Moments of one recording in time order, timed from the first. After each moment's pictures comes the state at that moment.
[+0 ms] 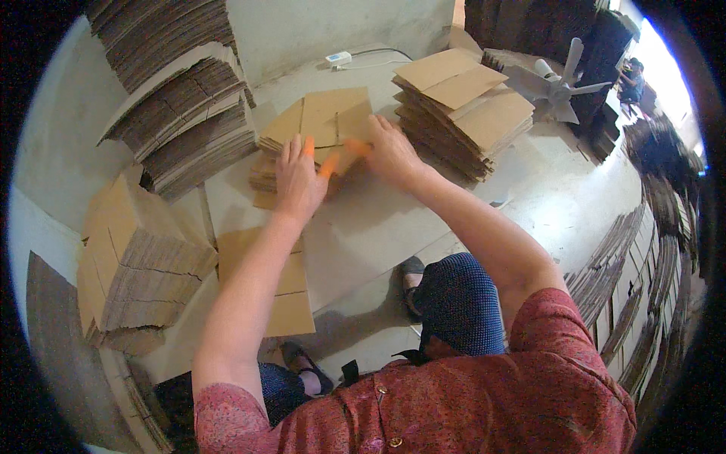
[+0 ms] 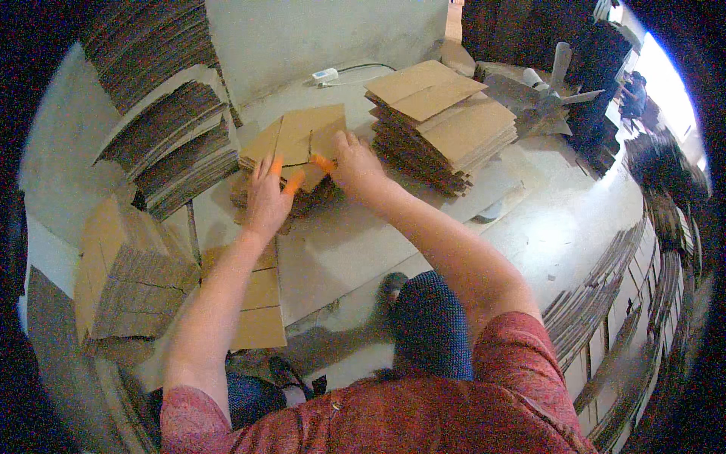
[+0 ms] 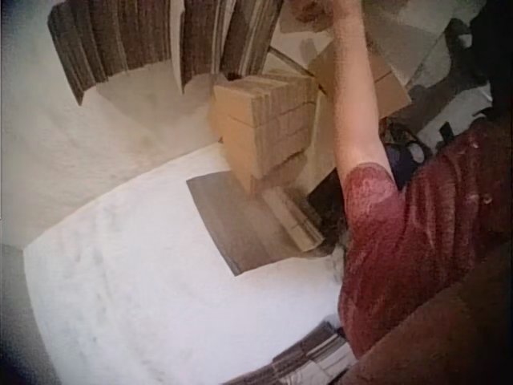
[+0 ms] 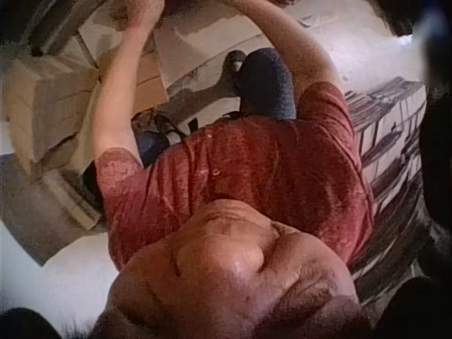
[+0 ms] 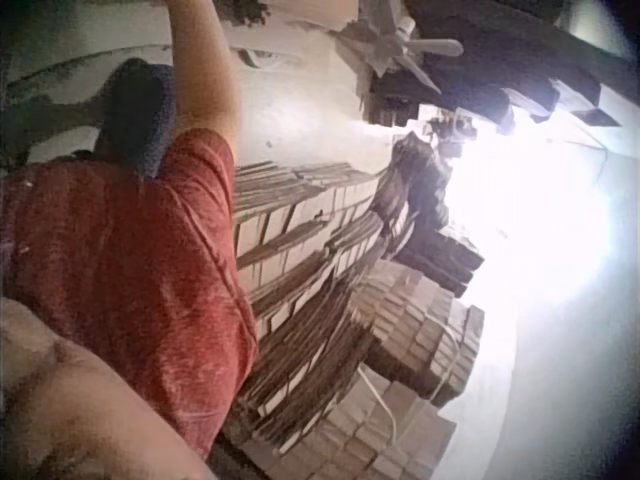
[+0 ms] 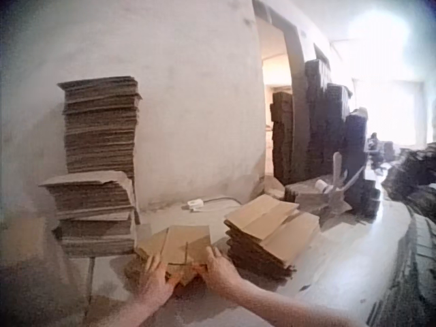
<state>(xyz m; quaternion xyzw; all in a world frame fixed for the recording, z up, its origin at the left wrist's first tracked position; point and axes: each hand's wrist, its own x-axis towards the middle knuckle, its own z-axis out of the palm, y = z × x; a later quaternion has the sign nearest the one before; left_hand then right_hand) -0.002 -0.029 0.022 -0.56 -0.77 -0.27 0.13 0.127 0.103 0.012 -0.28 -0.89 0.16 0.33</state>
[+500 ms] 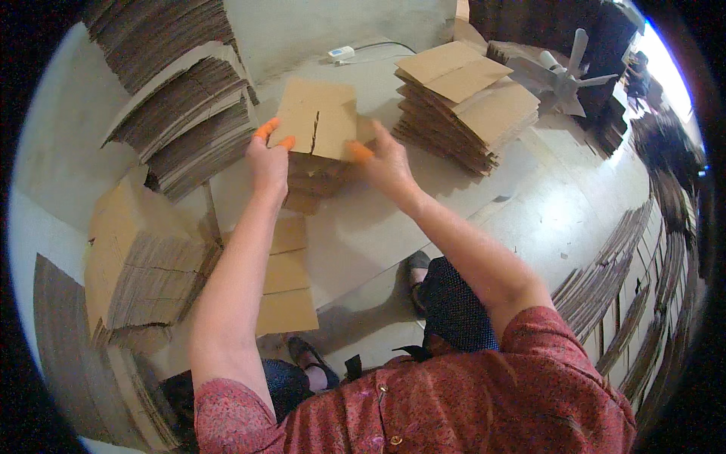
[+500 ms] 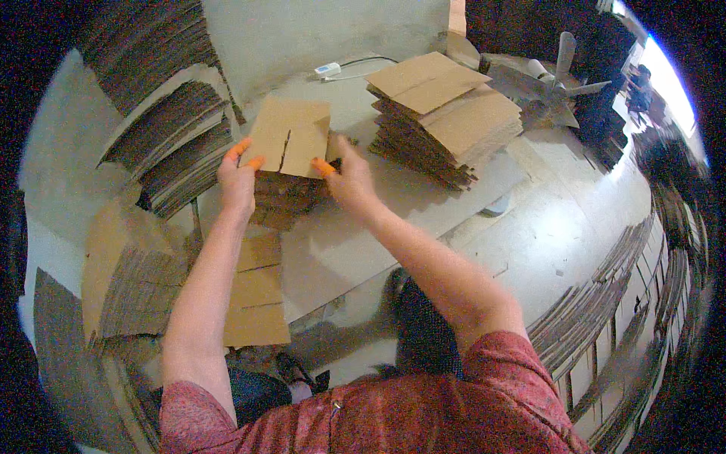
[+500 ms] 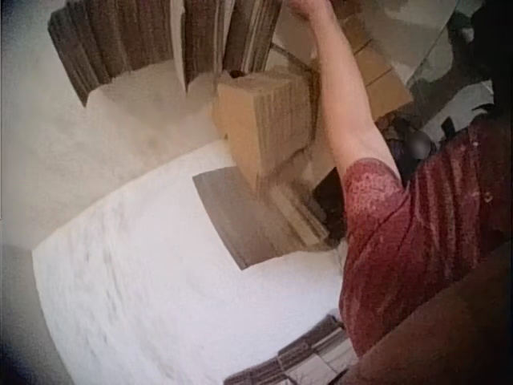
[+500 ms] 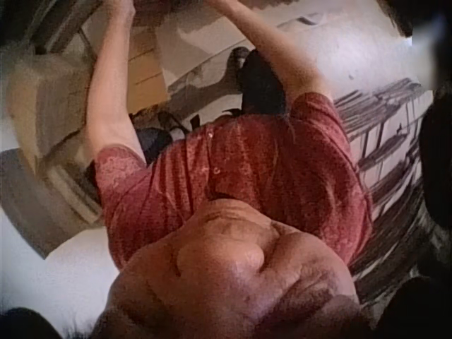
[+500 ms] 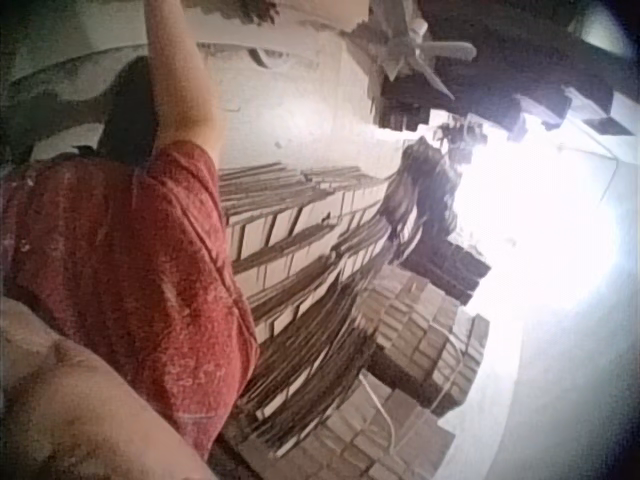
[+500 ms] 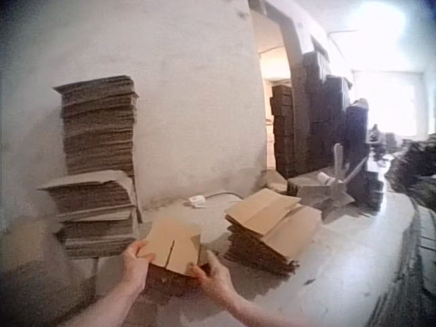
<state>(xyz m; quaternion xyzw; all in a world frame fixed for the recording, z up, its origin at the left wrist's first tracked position) -0.055 -0.022 0.025 -0.35 -0.64 -0.68 -0.11 0.122 0.067 -0.004 -0.29 -0.74 0.40 0.45</state>
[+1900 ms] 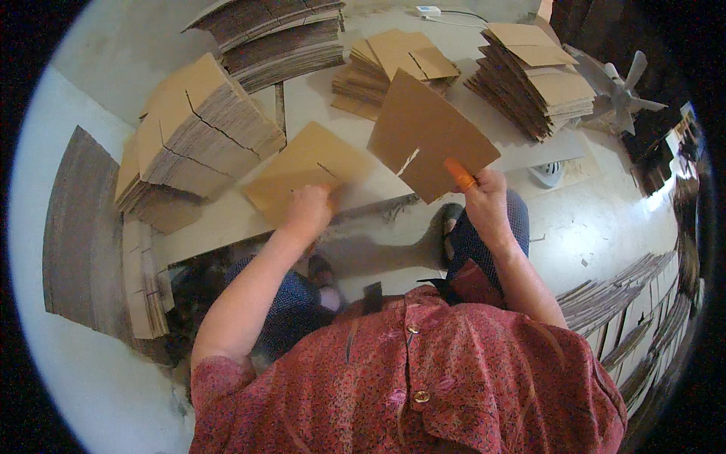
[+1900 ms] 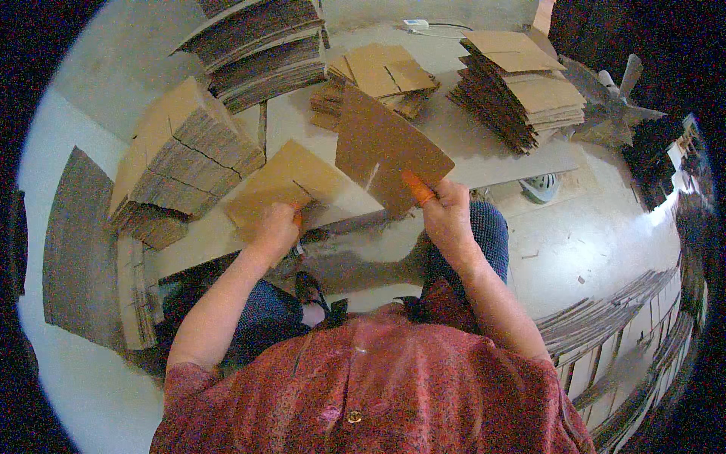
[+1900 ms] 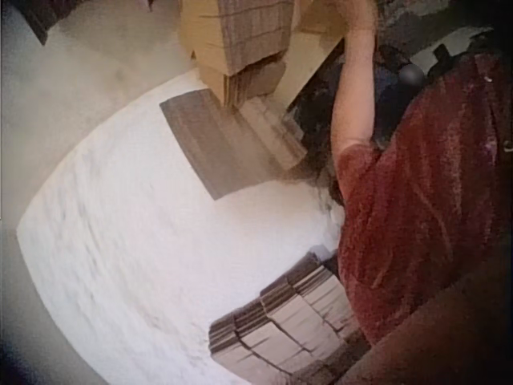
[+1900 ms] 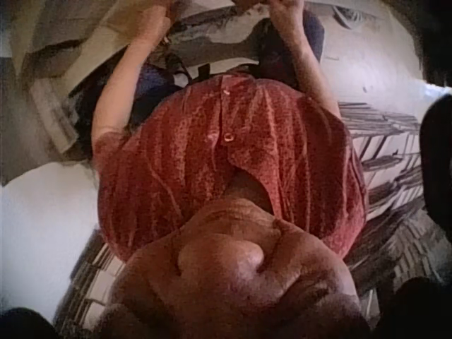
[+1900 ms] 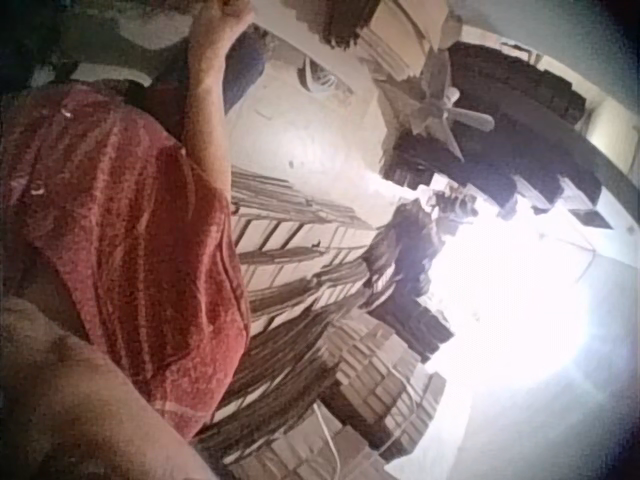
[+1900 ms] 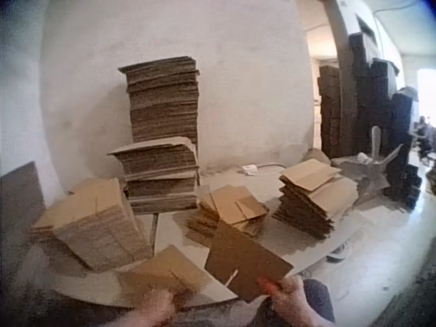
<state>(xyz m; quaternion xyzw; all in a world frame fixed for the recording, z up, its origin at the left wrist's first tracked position) 0.045 -0.279 -0.022 -0.45 -0.89 -0.08 -0.04 0.255 -0.086 0.007 -0.21 -0.73 0.53 0.37</state>
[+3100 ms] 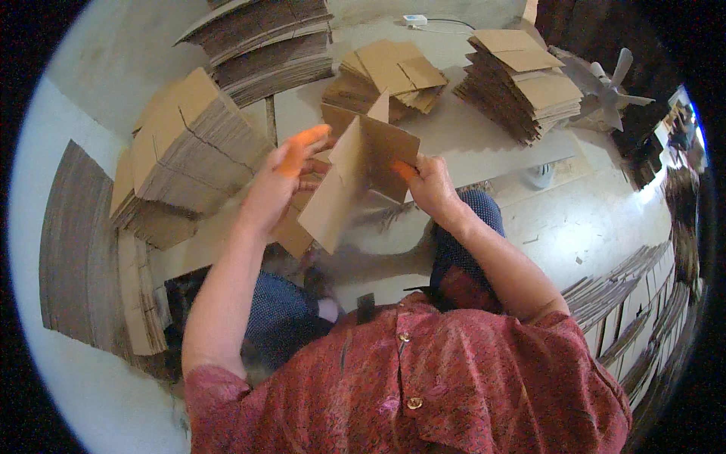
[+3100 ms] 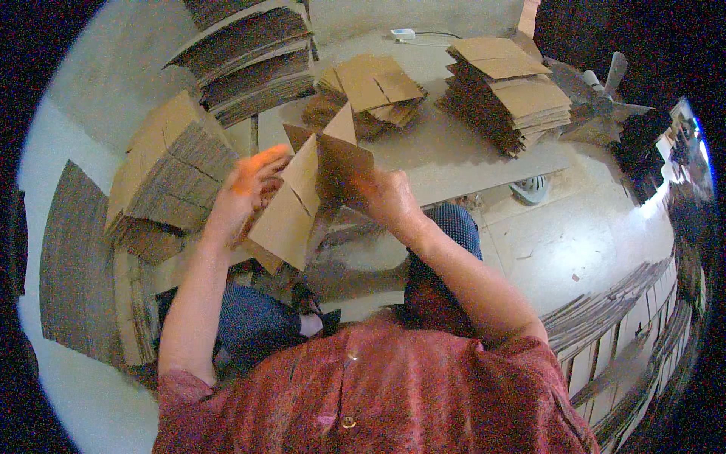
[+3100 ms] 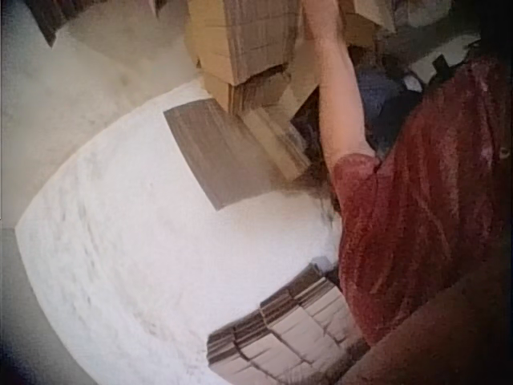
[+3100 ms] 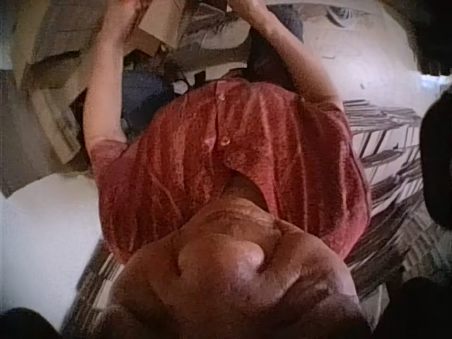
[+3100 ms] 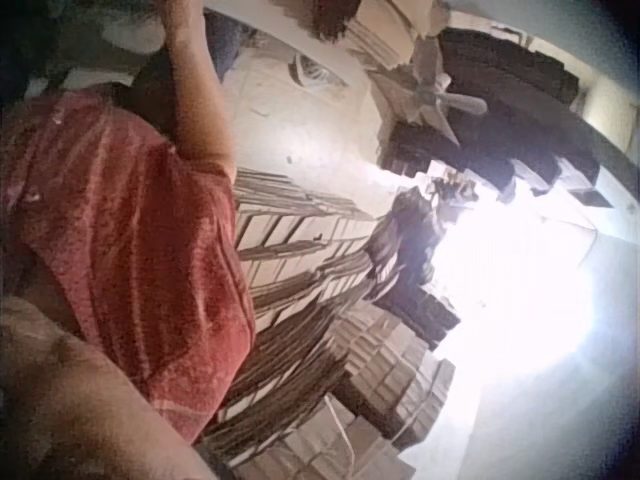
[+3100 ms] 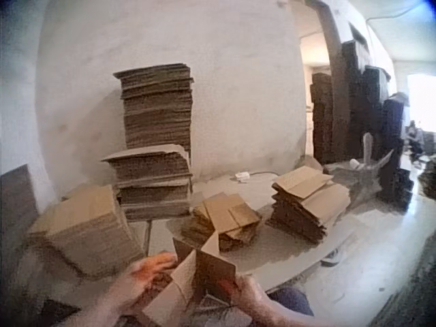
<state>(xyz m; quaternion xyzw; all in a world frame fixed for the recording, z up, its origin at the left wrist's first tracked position) 0.022 -0.263 0.064 -0.36 -0.56 -0.63 -0.40 0.190 -0.089 -0.003 -0.15 -0.85 0.39 0.33</state>
